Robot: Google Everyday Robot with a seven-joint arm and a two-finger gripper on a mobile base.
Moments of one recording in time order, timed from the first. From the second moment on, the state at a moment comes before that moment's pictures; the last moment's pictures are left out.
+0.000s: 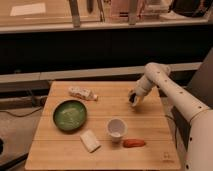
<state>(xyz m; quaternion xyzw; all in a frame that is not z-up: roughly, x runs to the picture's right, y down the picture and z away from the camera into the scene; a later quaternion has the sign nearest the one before) 0.187 0.065 0.888 -0.27 -0.23 -0.13 0.93</state>
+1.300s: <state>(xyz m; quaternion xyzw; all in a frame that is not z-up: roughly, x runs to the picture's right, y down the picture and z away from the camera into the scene) 0.140 0.099 0.857 -0.27 -0.24 -0.16 0.92</state>
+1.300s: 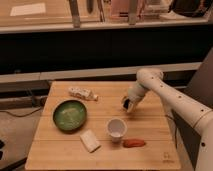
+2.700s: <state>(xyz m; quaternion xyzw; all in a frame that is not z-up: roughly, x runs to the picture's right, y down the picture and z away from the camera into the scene) 0.070 0.128 0.836 -0.30 -0.24 -0.22 0.90</state>
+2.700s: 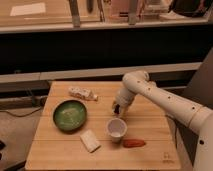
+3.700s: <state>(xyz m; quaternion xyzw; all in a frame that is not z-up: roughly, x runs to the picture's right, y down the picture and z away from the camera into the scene) 0.039 0.152 0.815 -0.31 -0.24 -0.28 0.88</state>
